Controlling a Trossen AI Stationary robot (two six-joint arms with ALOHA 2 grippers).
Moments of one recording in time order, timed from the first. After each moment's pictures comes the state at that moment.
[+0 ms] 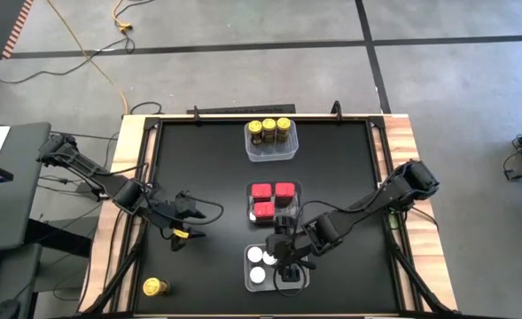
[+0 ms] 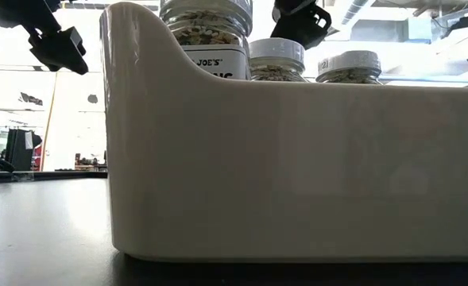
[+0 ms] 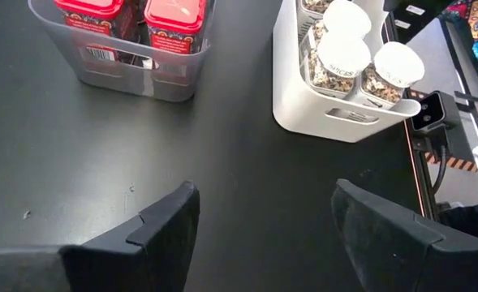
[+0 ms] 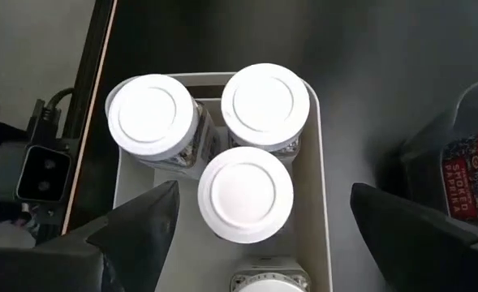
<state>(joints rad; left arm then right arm) -0.52 0.92 0.70 -0.46 -0.29 -0.61 0.47 1.82 1.43 -0.53 0.18 0.36</state>
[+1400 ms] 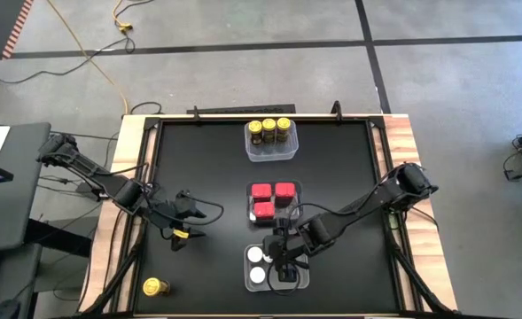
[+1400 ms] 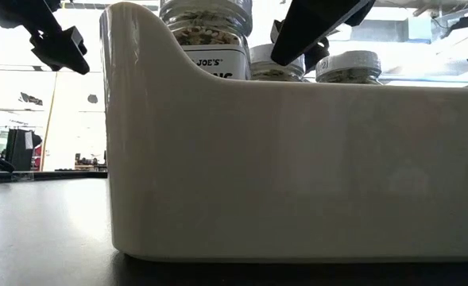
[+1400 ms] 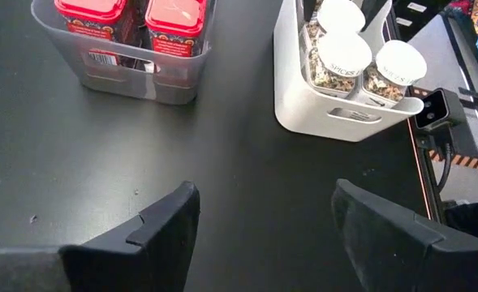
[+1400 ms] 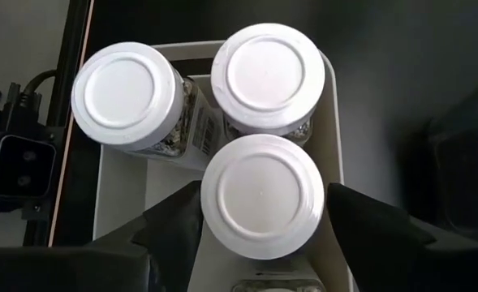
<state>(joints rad) -0.52 0.92 0.70 -0.46 -0.30 -0.59 0.45 1.88 1.43 -0.53 0.13 0.39</state>
